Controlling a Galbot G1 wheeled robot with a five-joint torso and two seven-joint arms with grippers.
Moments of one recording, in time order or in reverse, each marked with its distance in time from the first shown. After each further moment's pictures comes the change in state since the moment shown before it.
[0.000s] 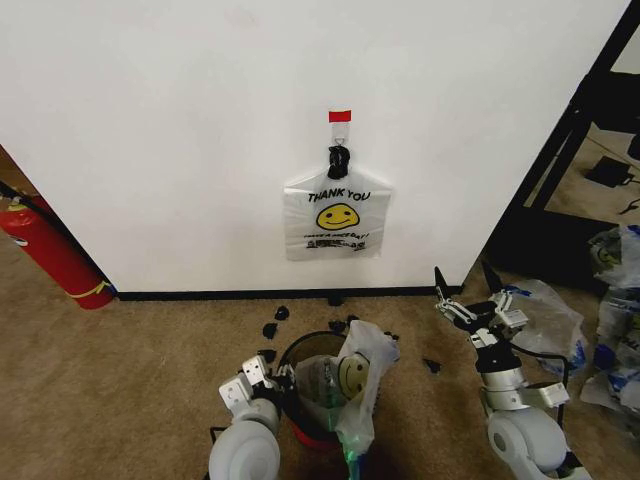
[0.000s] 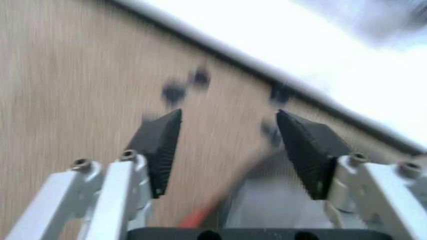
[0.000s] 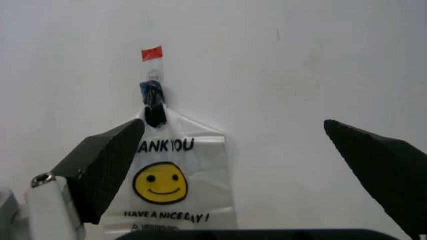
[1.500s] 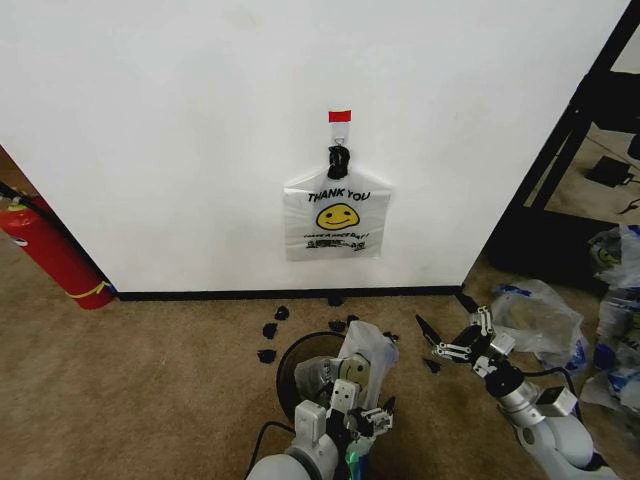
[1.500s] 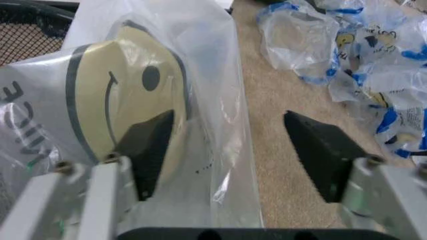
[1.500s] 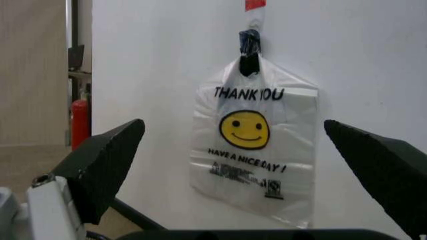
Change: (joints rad) left arm -0.154 0.140 0.440 0.021 0.060 0.126 0.312; right arm 0.027 -0.078 0.057 -0.215 0.173 0.026 -0.593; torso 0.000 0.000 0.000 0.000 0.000
